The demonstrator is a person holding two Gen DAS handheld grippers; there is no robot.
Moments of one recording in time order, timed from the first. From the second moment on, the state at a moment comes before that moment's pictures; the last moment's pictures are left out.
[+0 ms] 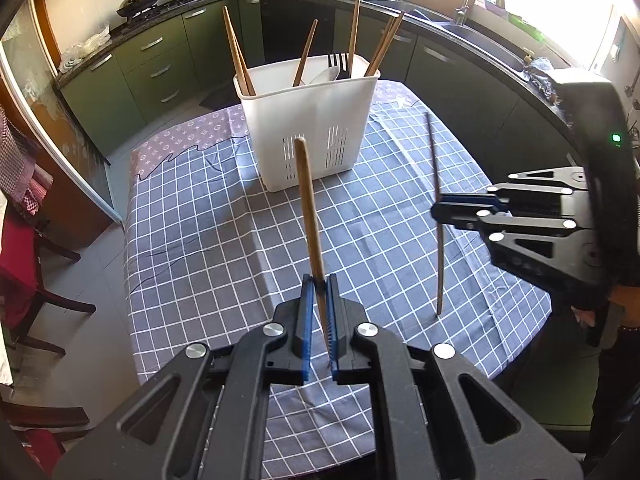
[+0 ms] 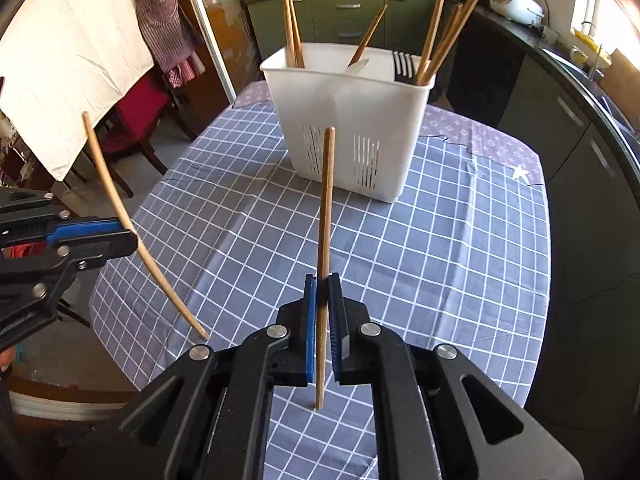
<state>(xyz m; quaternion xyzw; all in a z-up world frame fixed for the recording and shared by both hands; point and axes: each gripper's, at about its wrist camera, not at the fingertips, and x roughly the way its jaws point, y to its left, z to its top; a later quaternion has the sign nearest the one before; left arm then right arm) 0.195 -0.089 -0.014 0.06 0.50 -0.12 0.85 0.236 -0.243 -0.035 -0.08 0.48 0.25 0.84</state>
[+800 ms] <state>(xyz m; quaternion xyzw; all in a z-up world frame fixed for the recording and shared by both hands) 0.164 -0.091 -0.007 0.08 0.49 -0.13 0.86 0.179 -0.290 -0.026 -0.04 0.44 0.25 0.86</state>
